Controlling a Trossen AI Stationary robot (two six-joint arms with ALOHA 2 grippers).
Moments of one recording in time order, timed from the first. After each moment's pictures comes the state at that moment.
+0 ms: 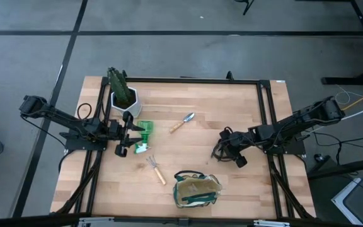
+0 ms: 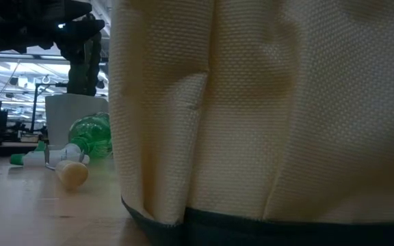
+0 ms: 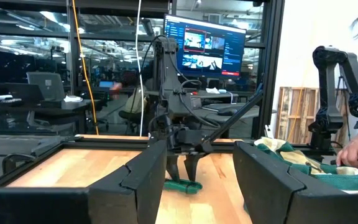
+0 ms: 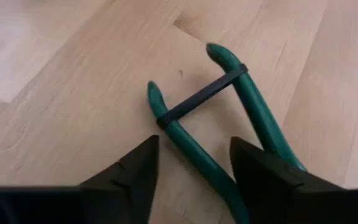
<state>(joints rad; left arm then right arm) -0.26 0.61 0.01 0.83 -0.24 -0.01 0.20 1.30 0.29 0.12 -0.10 -0.33</state>
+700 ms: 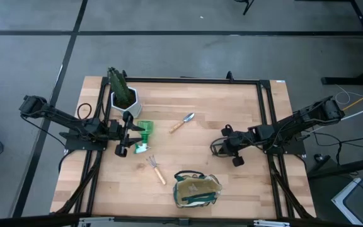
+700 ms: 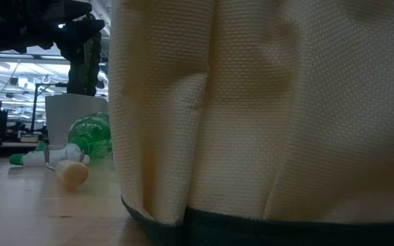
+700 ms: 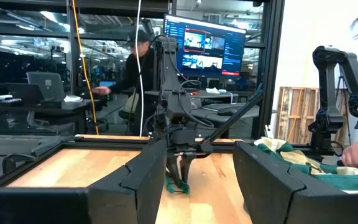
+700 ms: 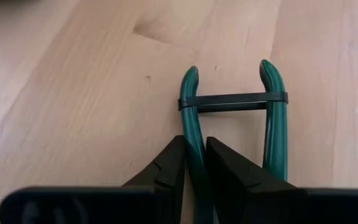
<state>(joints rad) -0.26 0.61 0.01 0.83 -0.24 -0.01 0.20 1.30 0.29 0.13 -0.05 -0.11</state>
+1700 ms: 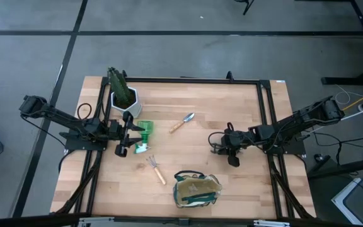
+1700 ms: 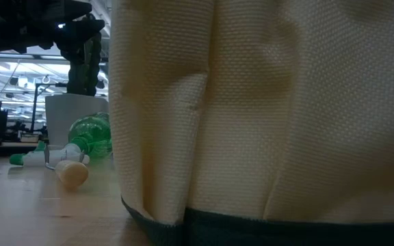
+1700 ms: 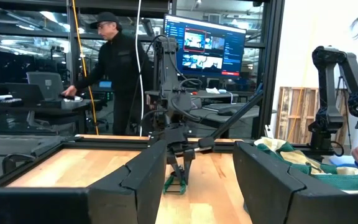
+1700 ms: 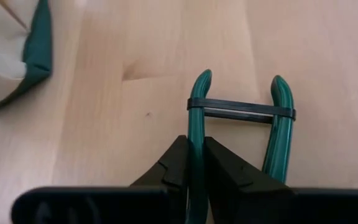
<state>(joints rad) -0.26 0.61 0.01 0.83 -0.24 -0.01 0.20 1.30 0.28 0.19 -0.08 0.31</state>
